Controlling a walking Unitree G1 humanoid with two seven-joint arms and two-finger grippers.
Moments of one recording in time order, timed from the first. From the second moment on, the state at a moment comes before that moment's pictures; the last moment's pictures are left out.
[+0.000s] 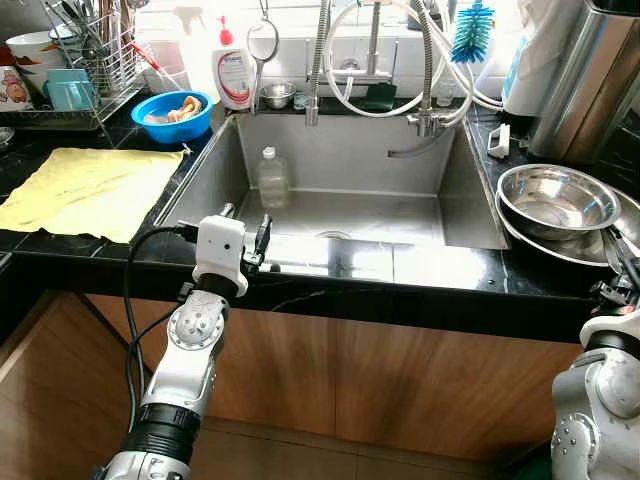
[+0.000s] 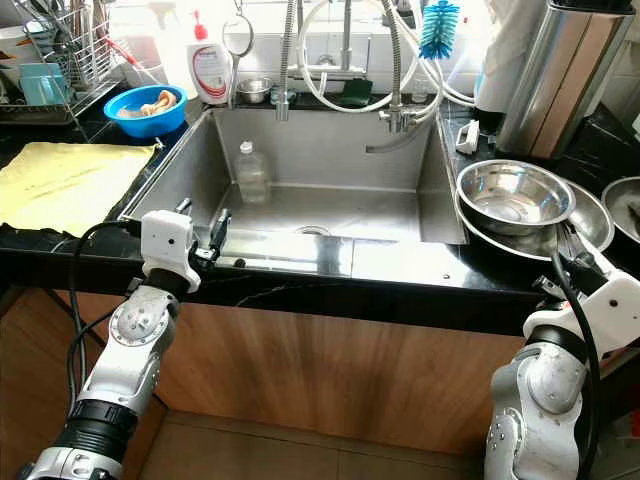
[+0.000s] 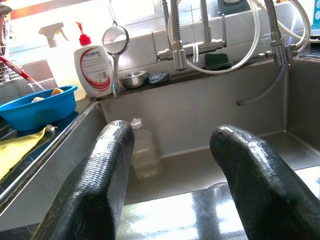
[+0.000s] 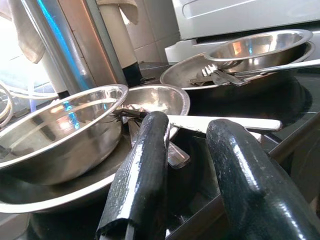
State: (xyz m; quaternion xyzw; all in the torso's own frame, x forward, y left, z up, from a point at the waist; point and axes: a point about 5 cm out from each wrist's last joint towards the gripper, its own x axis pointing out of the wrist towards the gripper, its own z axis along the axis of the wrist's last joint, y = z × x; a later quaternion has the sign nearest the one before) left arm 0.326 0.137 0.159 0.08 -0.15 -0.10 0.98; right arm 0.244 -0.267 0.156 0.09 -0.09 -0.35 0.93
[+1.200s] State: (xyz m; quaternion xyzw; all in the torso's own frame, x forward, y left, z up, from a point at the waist) left arm 0.332 0.135 0.158 0.08 -0.16 -0.09 0.98; right arm 0.241 -0.252 0.195 -0.06 -0.16 -0.26 0.95
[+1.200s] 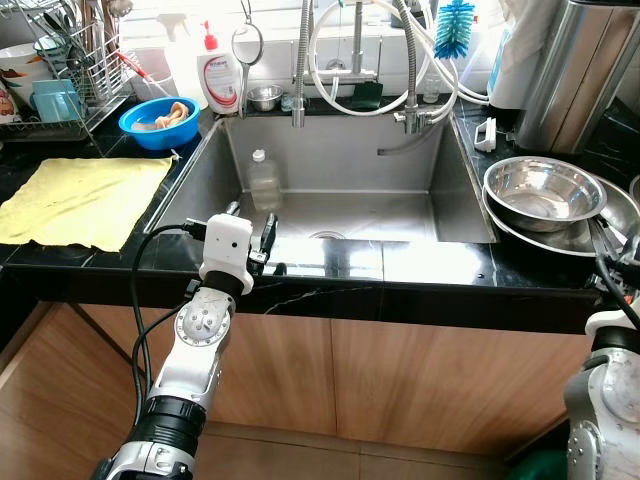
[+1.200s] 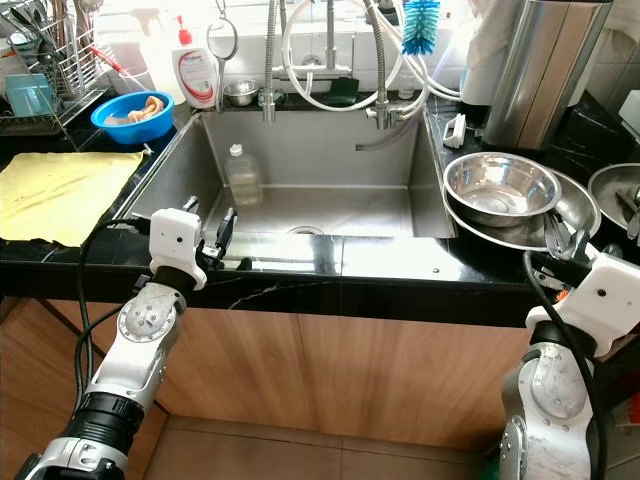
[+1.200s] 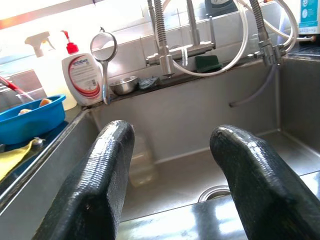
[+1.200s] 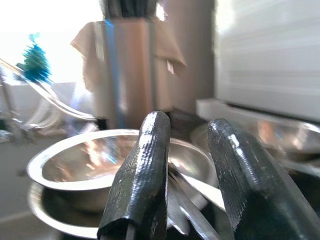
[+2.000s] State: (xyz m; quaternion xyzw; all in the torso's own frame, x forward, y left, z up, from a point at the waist) left arm 0.329 0.140 0.155 0.09 -0.16 -0.10 0.98; right arm 0.192 -0.288 0.164 0.17 -0.13 -0.40 0.89
